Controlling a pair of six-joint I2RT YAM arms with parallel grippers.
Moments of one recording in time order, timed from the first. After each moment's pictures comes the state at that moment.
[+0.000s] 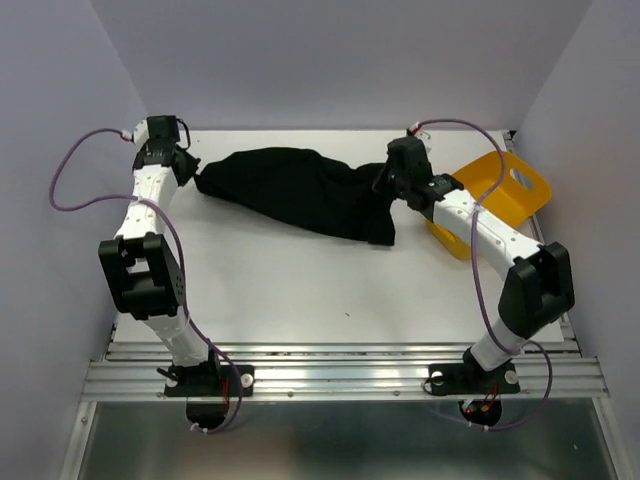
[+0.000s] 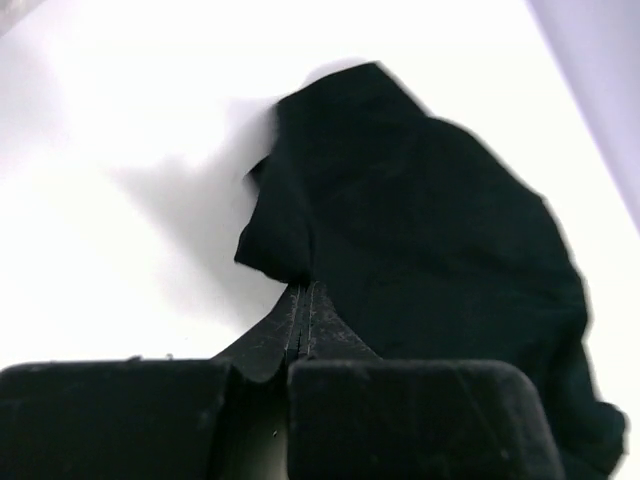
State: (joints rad) left arm 0.12 1.75 1.49 -0.57 -0.18 -0.77; right arm 0.48 1.65 1.30 -0.38 0.26 0.76
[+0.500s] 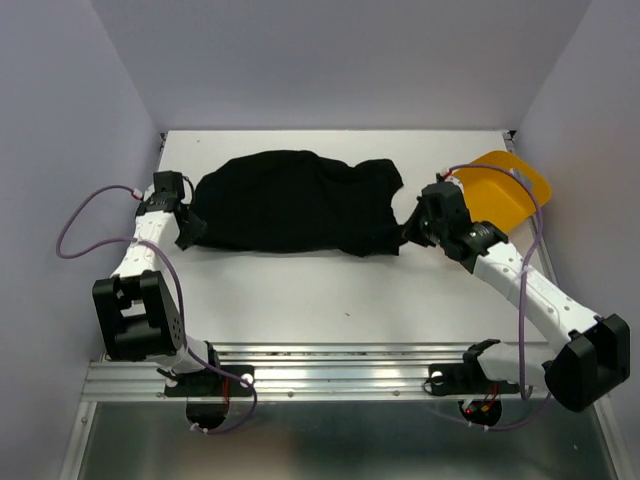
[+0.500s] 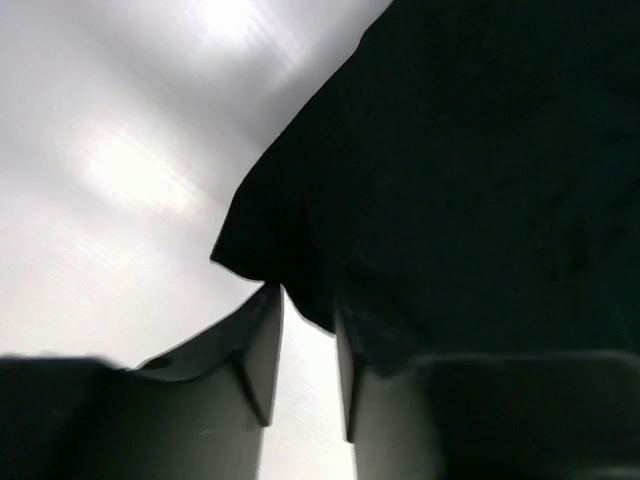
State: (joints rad) left arm 0.14 1.48 1.12 -0.62 -0.17 -0.65; right arm 0.47 1.26 1.06 -0.46 0.19 0.74
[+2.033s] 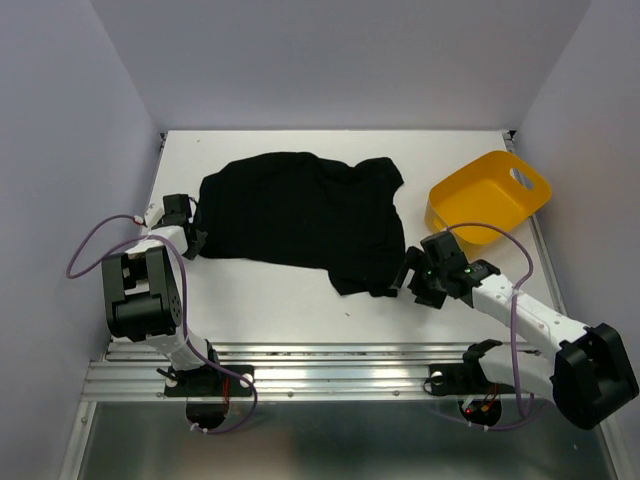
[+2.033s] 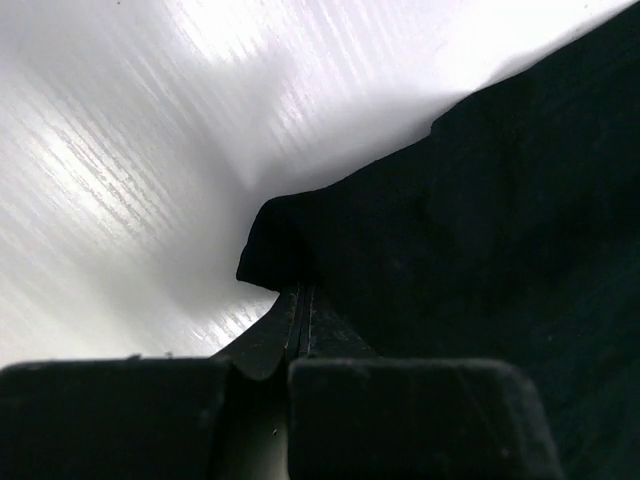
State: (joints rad) left arm 0.17 1.60 0.83 -0.25 -0.26 -0.84; right arm 0.47 1.09 0.59 -0.52 -0.02 0.92
